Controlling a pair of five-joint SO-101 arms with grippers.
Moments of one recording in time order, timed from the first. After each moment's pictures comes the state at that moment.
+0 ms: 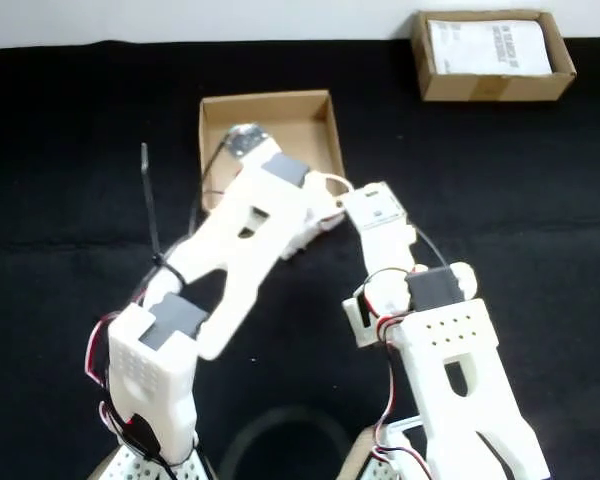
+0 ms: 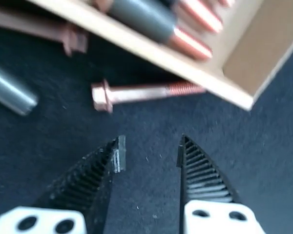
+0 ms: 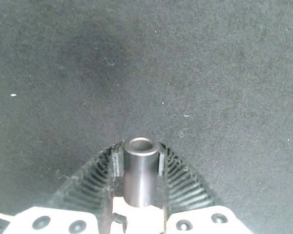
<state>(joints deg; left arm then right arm) 24.7 22.5 -8.1 72.6 71.6 -22.1 -40.1 44.0 80.0 7.9</state>
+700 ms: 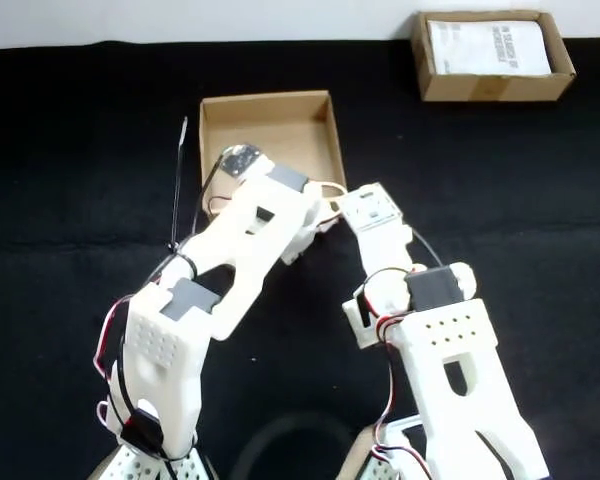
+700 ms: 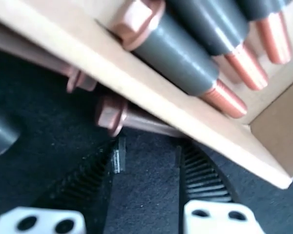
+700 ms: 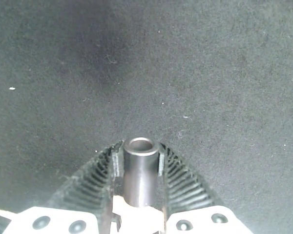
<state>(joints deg) 21.4 32.9 -8.7 63.5 79.5 -22.1 -40.1 44.0 80.0 10.6</state>
